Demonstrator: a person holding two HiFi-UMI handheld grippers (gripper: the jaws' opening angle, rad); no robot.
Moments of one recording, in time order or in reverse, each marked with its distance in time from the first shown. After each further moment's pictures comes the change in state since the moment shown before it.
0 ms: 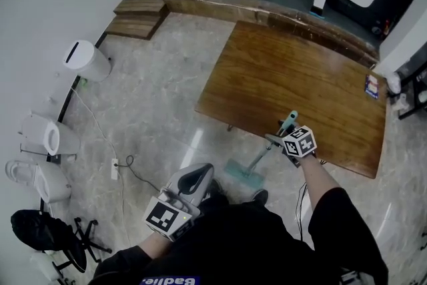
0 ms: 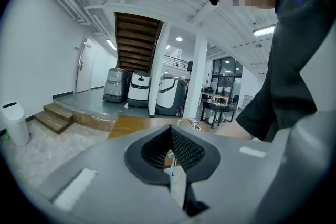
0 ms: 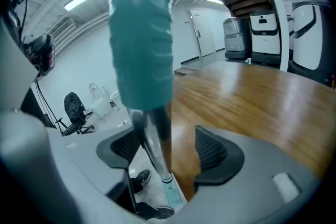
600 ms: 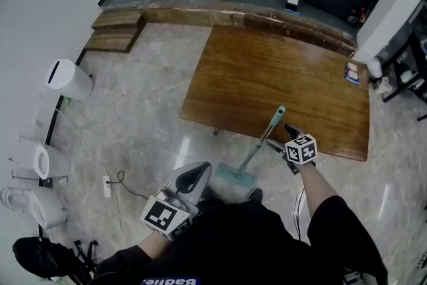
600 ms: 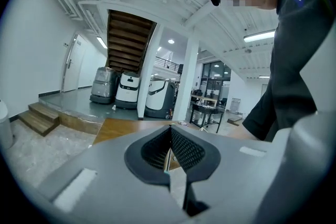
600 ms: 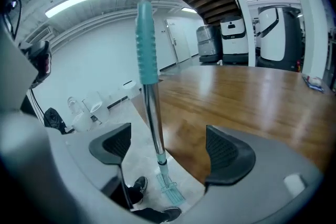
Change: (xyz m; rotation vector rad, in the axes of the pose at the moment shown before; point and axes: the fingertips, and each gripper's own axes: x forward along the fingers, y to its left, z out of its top) left arm 0.009 0.002 -0.002 0.011 -0.011 -0.129; right arm -0.058 -0.015 -0.035 0.169 -0.096 -0.210
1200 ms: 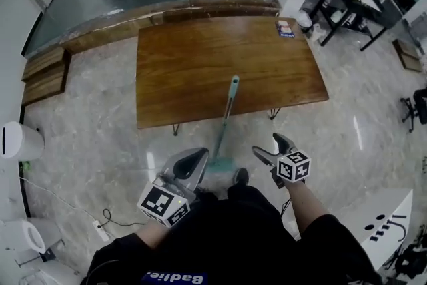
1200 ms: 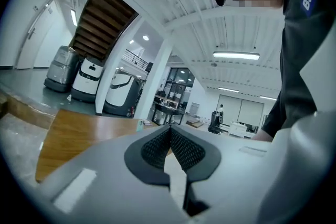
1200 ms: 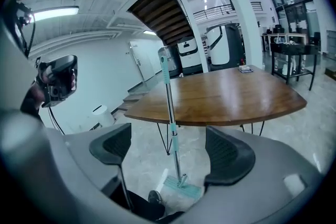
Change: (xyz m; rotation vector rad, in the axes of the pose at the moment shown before) left arm 0.030 -0.021 -0.006 -0.033 -0.014 -0.466; right arm -0.139 0.094 -0.062 0.298 -0.233 -0.344
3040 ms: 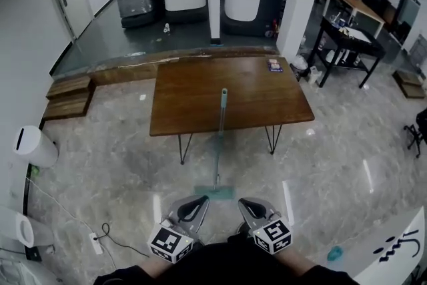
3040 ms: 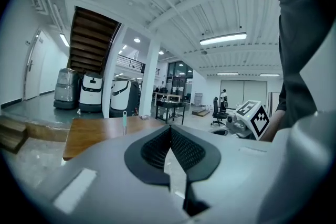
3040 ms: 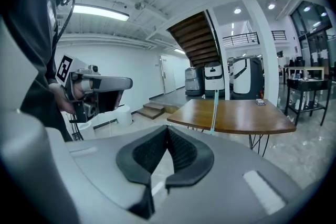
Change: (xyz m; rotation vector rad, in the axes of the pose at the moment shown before) left arm -0.125 -0.205 -0.074 0.185 0.058 0.071; right arm -0.213 0.223 -0.076 -0.272 -0.198 0.118
